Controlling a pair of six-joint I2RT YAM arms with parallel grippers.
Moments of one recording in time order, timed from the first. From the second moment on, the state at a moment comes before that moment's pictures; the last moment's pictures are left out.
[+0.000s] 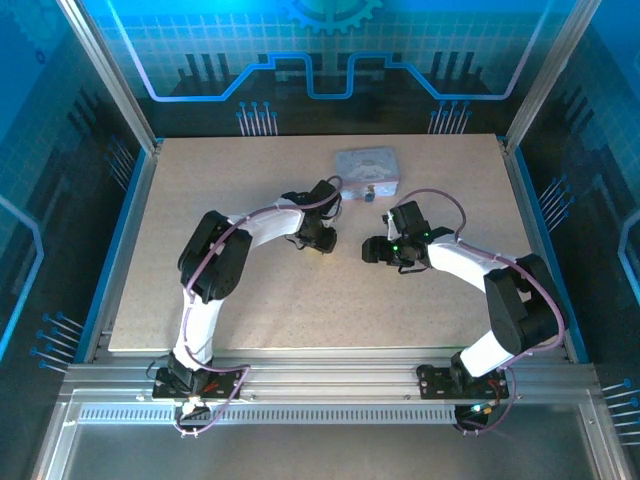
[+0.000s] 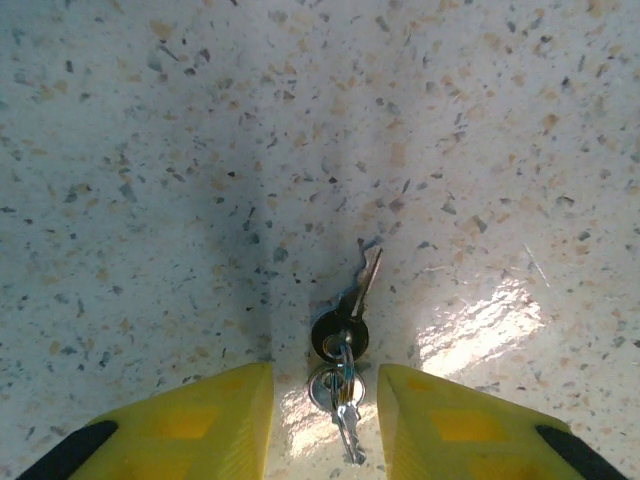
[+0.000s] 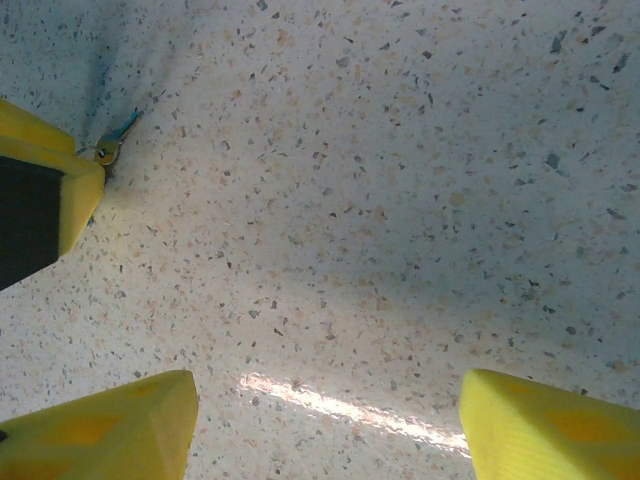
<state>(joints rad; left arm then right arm) -0.58 2.12 1.53 -0.68 0.05 -0.21 0.39 1.55 0.85 -0.34 -0.21 0.46</state>
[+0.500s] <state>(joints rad) -0.58 2.12 1.53 -0.66 0.04 -0.17 0.39 1.55 0.84 -0.34 -0.21 0.46</state>
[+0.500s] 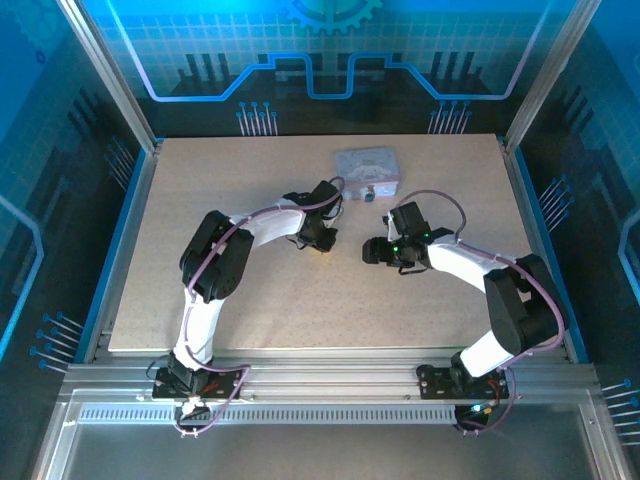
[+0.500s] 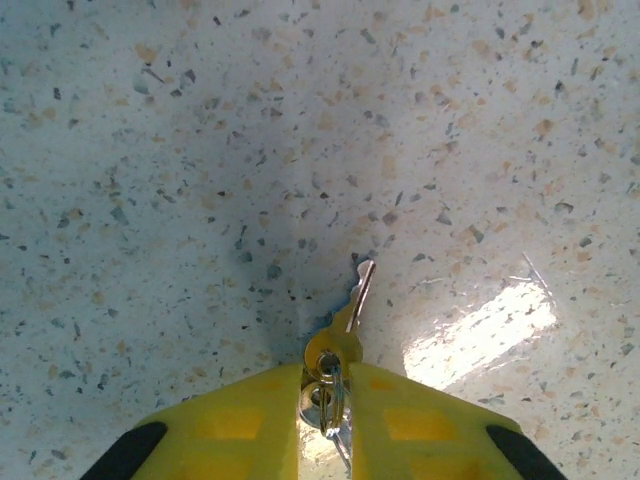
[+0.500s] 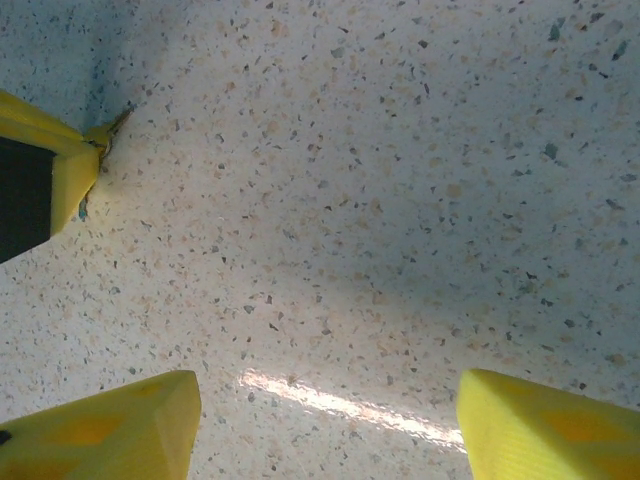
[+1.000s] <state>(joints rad) -0.59 2.04 1.34 -0.37 0.08 -0.16 0.30 1.51 0.82 -0.32 -0.33 0.59</state>
